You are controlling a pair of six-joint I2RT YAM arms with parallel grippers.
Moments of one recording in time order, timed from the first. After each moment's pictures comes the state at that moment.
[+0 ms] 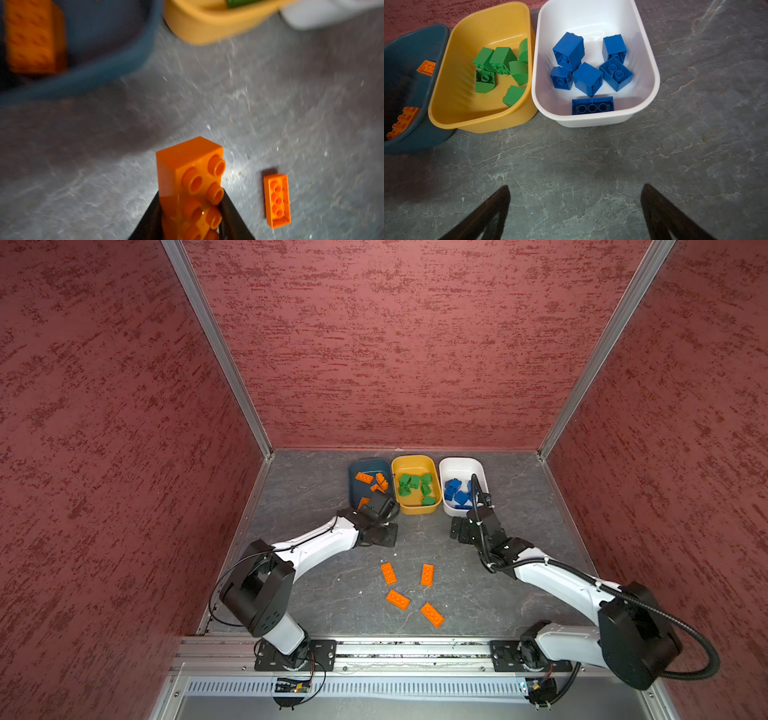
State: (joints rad) left arm -0.60 1.58 1.08 -0.51 0.01 -0.43; right arm 0.52 1.29 0.68 -0.12 0.35 0.53
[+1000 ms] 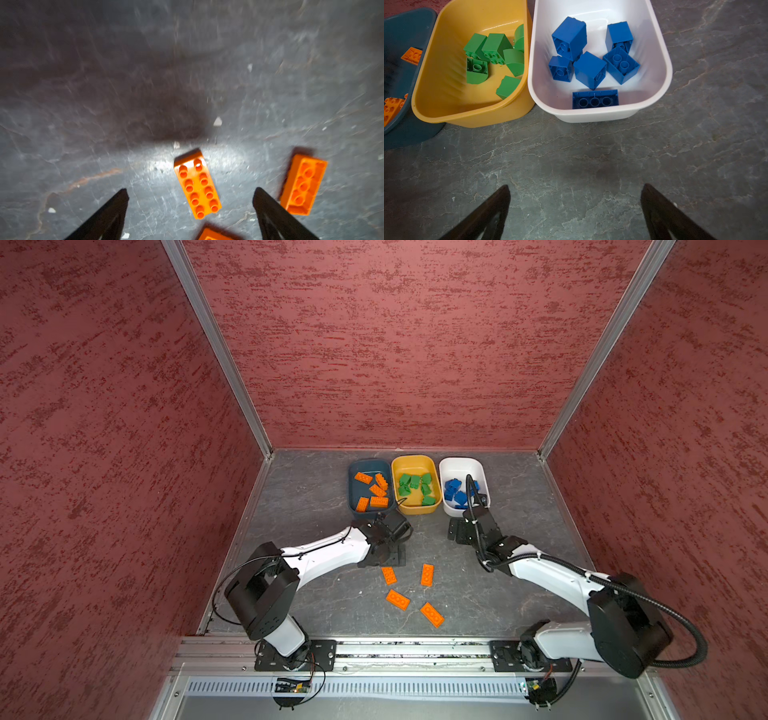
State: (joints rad) left arm -0.82 1.62 1.03 -0.76 -0.10 -0.81; right arm 0.52 1.36 0.70 -0.10 0.33 0.52
